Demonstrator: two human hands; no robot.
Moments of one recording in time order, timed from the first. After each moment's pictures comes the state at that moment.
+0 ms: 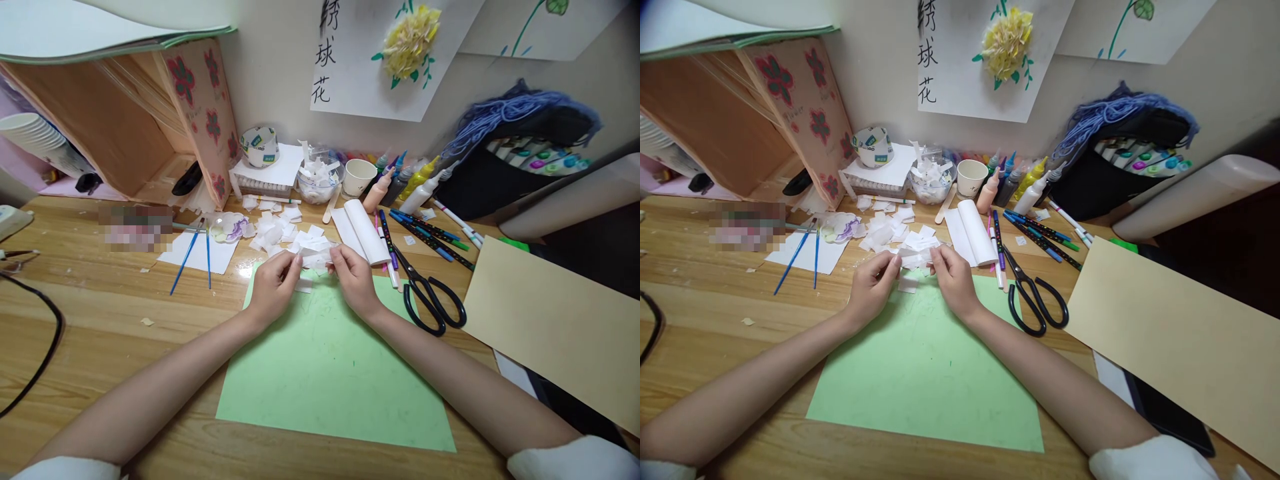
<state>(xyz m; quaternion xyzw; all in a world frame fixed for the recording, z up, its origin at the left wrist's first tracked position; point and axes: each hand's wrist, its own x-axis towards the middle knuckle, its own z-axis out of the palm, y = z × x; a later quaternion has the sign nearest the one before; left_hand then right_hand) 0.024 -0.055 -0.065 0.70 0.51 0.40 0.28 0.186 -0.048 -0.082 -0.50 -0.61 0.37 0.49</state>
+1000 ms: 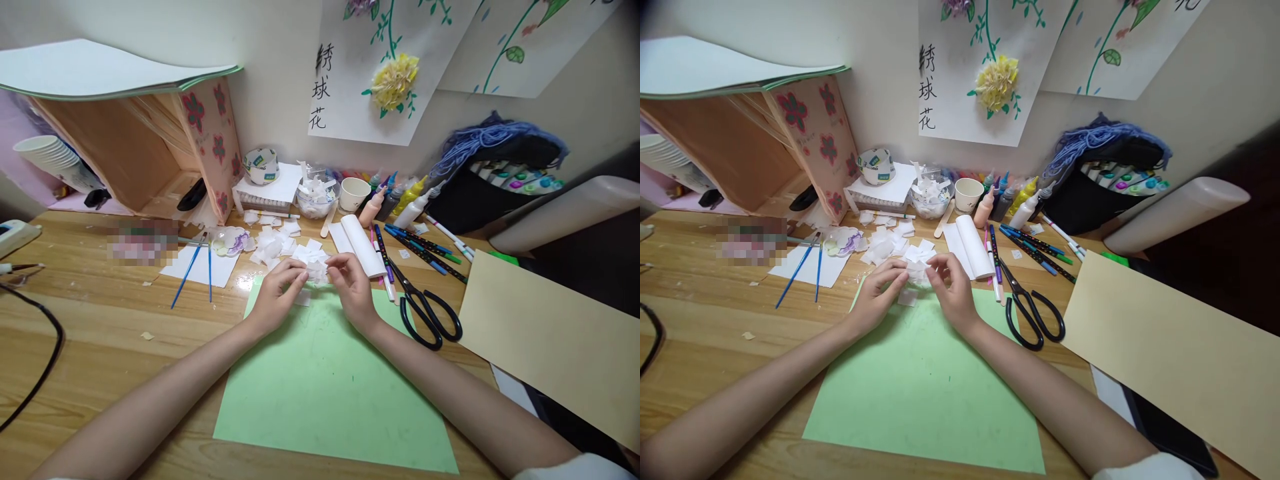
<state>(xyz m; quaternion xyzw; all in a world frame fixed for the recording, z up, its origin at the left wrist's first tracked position) 0.022 -0.046 -0.069 0.71 0.40 0.43 0.38 0.185 -0.049 -0.081 -0.46 -0.60 0.36 0.54</state>
